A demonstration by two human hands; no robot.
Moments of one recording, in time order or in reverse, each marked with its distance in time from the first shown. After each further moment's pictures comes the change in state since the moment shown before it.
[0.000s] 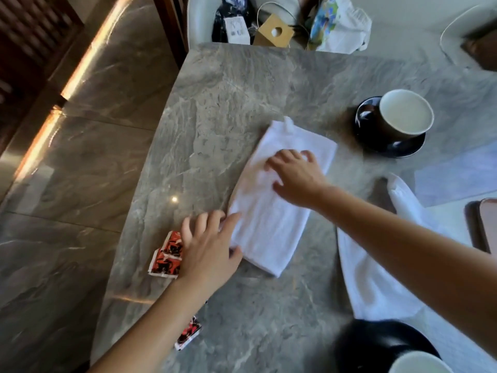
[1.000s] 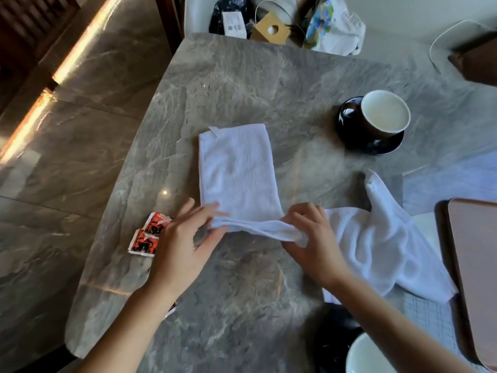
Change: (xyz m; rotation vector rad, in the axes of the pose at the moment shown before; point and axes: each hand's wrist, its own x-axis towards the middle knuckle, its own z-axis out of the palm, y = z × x) left_hand -0.025 0.014 -0.045 -0.769 0.143 -0.002; right_hand -0.150 -0.007 0.022 0.591 0.262 0.074
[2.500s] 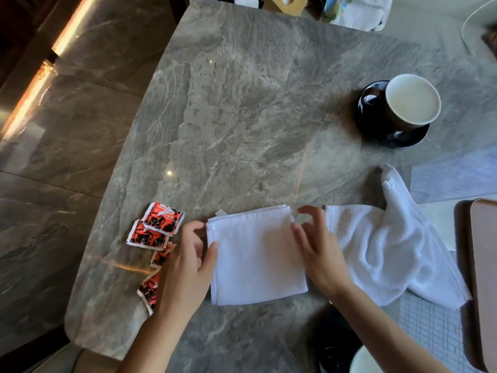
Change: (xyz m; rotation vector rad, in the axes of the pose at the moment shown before) left_hand -0.045 -0.019 0.031 0.070 0.019 -0.384; right_hand -0.011 0.002 0.014 0.228 -0.075 0.392
